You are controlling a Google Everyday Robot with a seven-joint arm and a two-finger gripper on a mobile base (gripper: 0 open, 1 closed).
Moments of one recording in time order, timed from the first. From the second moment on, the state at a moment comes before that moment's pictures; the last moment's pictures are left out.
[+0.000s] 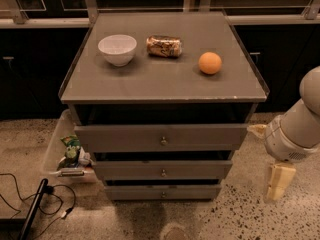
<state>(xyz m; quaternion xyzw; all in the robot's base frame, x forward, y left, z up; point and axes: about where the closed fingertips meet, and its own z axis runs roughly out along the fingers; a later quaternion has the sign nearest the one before) 0.415 -0.264 0.754 -0.65 0.75 0.03 0.11</state>
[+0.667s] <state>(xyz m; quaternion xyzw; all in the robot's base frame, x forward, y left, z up) 0.419 -0.276 0.680 -0.66 0.75 0.05 0.10</state>
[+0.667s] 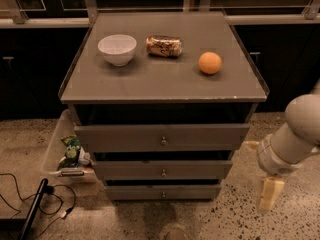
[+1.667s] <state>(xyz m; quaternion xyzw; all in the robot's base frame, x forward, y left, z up) 0.453 -0.282 0.512 -0.65 0.74 0.10 0.13</state>
